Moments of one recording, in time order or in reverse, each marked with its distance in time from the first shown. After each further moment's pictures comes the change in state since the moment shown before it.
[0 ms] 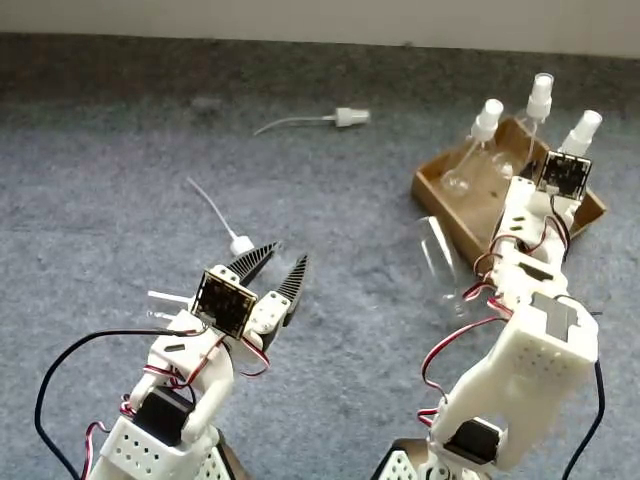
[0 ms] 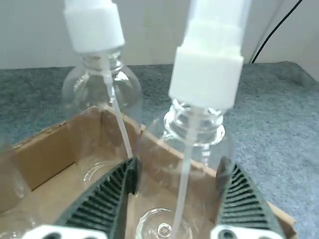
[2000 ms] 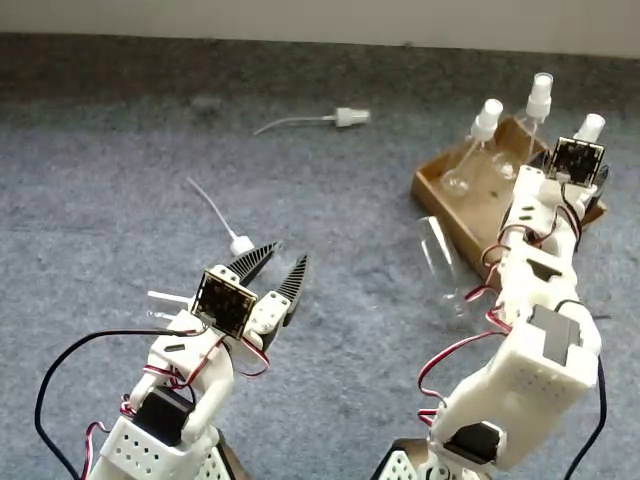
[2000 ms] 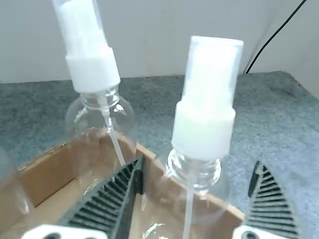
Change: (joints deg) left arm 0.0 0.0 0.0 0.0 0.0; right arm 0.1 -8.8 0.1 7.1 0.0
